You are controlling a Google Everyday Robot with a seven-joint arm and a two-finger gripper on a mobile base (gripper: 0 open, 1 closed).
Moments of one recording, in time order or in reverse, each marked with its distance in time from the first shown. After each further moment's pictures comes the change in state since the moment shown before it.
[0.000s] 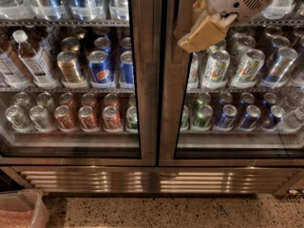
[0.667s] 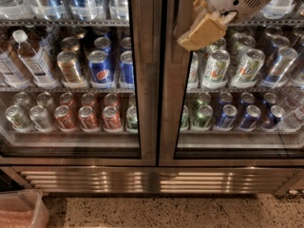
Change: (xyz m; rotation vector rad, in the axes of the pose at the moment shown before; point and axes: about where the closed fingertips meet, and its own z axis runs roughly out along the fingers) arm -0.001 -0.003 -0.001 0.002 -0.004 -0.003
